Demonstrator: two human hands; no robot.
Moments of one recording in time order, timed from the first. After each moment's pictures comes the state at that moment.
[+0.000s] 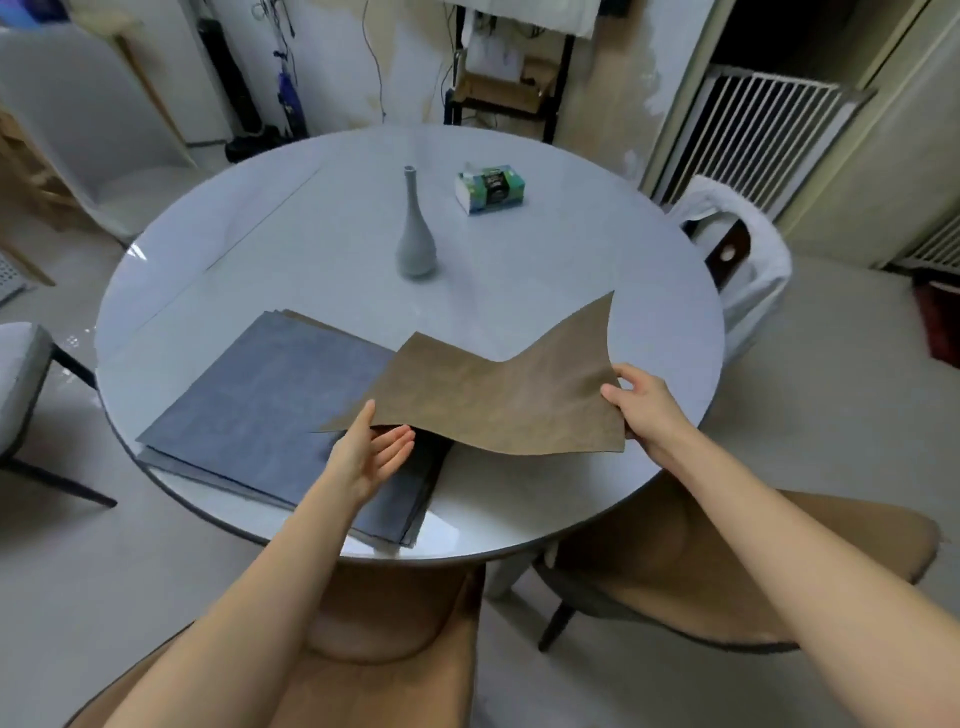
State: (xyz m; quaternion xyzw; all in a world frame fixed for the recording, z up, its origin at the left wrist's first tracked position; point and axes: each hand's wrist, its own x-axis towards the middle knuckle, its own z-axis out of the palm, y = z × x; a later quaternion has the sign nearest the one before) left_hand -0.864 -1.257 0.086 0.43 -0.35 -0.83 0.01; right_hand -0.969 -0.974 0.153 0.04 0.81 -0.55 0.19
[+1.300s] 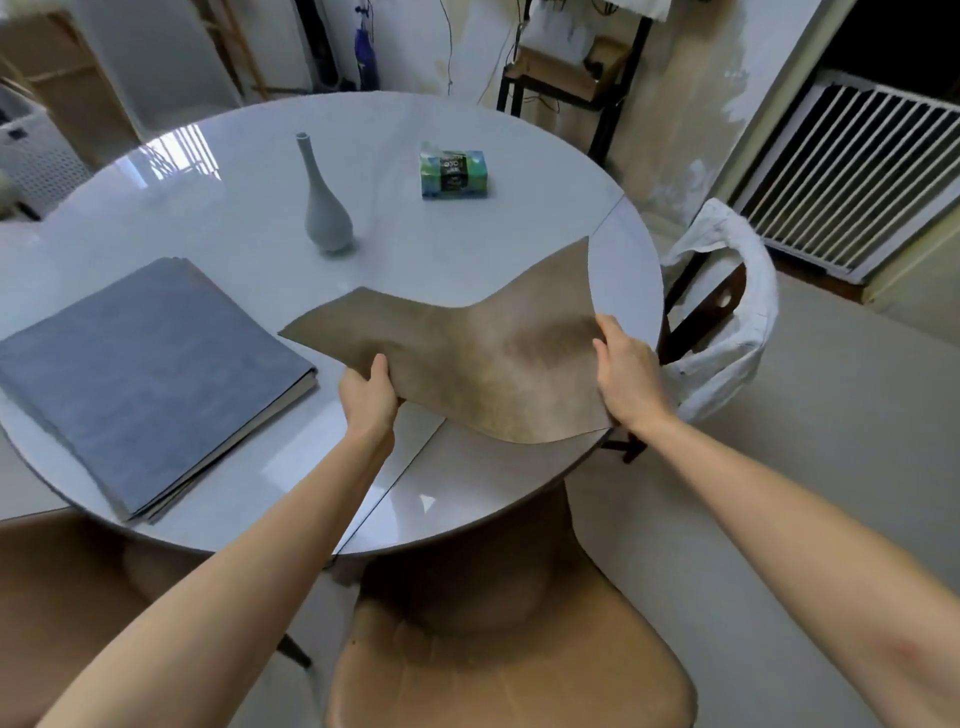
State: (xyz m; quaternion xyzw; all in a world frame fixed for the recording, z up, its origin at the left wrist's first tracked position) left_hand -1.076 -0.962 0.108 0.46 -0.49 -0.68 0.27; right_hand -1.233 -0.746 0.140 -0.31 0.92 -0.24 -0.04
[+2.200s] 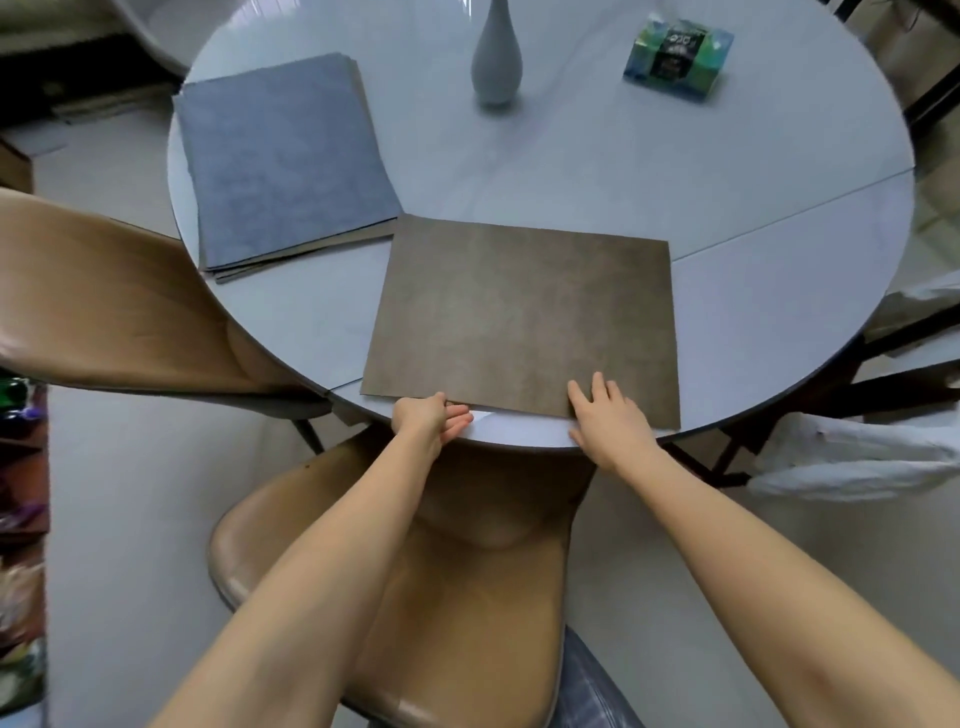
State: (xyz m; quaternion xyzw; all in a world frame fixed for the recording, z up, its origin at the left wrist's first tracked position) left_hand -1.078 -0.844 0.001 0.71 -0.19 -0.65 0.19; right_hand -1.274 -0.743 -0.017 -0.61 0.76 0.16 0.18
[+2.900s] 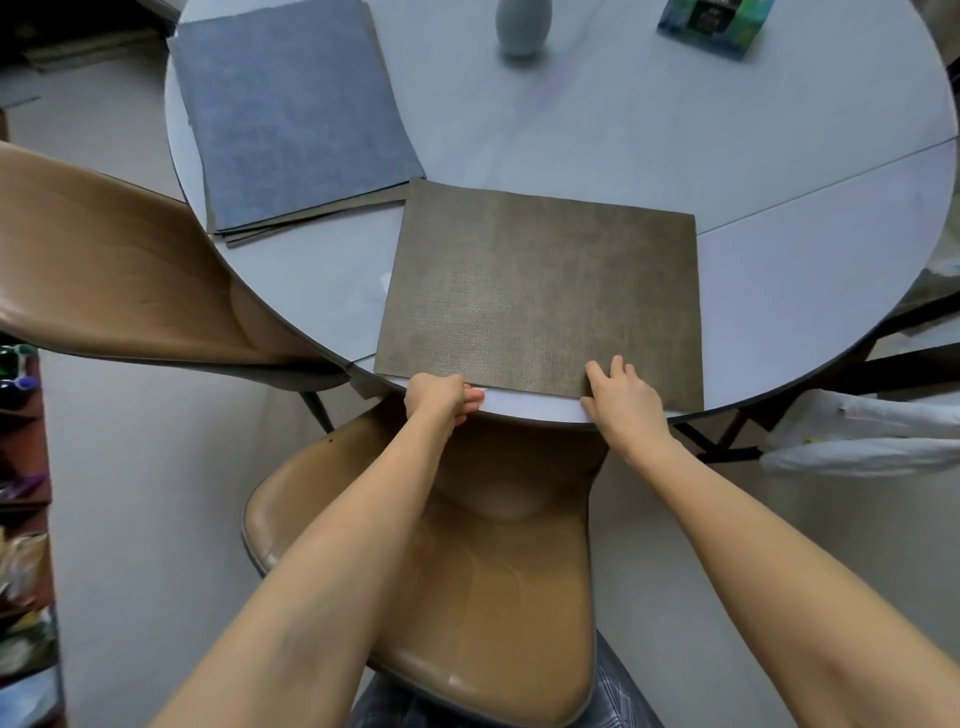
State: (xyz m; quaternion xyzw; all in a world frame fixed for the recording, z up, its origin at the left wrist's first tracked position) left_hand -1.053 -0.850 -0.020 0.74 -0.29 -0.59 0.12; right_hand -1.241 -0.748 -0.020 -0.57 0.80 0.11 0.17
